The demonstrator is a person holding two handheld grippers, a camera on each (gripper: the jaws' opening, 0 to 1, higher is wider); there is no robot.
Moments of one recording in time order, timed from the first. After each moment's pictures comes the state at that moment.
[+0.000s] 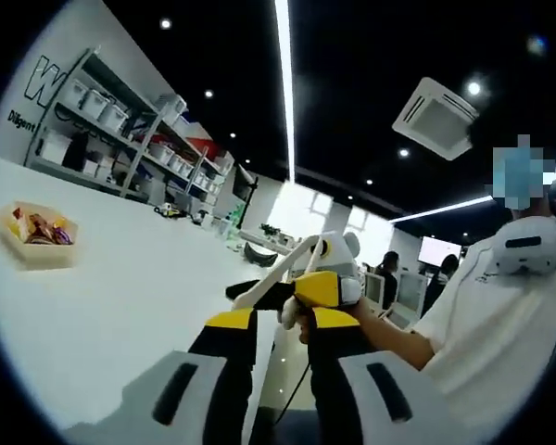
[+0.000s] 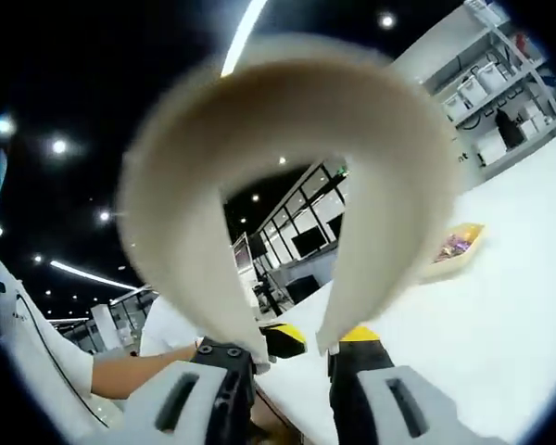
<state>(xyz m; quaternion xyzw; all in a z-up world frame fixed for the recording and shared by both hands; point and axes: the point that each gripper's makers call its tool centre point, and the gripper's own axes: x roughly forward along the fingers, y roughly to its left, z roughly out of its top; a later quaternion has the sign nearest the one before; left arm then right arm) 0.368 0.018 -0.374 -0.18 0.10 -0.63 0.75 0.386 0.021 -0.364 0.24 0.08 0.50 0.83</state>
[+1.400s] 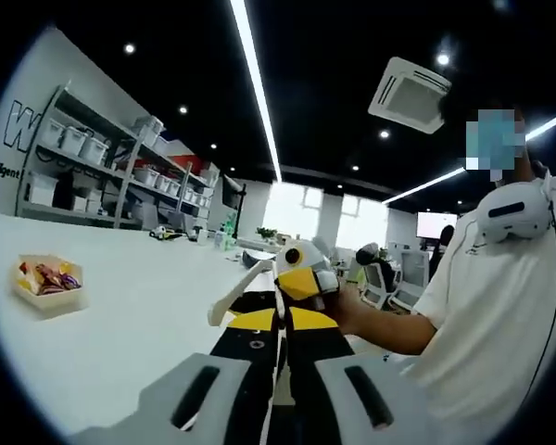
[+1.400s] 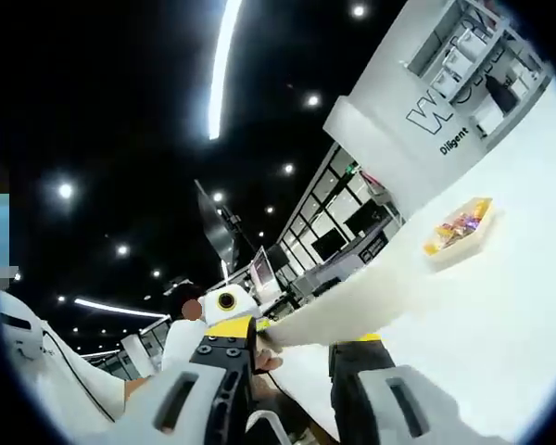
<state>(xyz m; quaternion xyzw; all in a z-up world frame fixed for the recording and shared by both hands) 0.356 0.039 -0.353 -0.10 0.03 -0.64 0.76 0.388 0.013 -0.358 0.32 0.09 0.52 0.79</state>
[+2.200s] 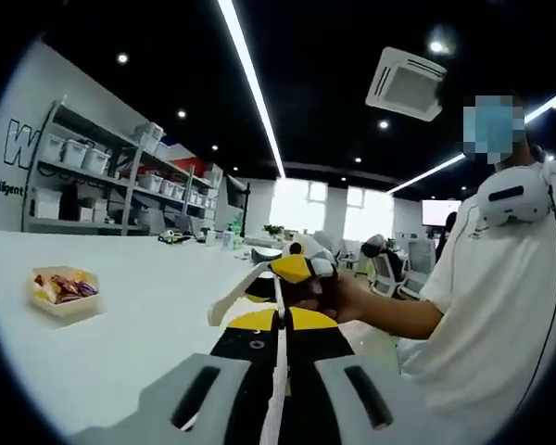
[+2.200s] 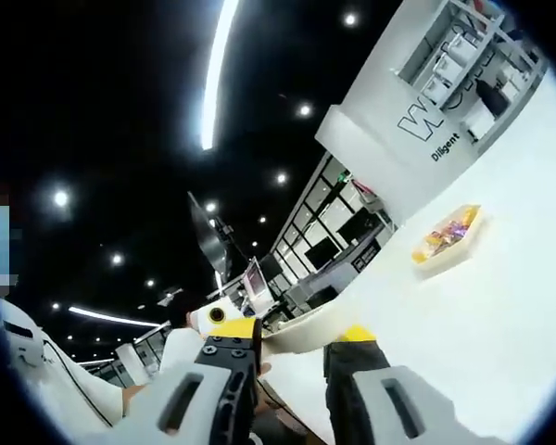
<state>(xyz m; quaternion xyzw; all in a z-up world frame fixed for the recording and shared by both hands) 0.359 0.060 -0.362 -0.07 0.02 -0.63 0.77 0.398 -0.003 -0.360 0.32 0.08 0.50 0.80</state>
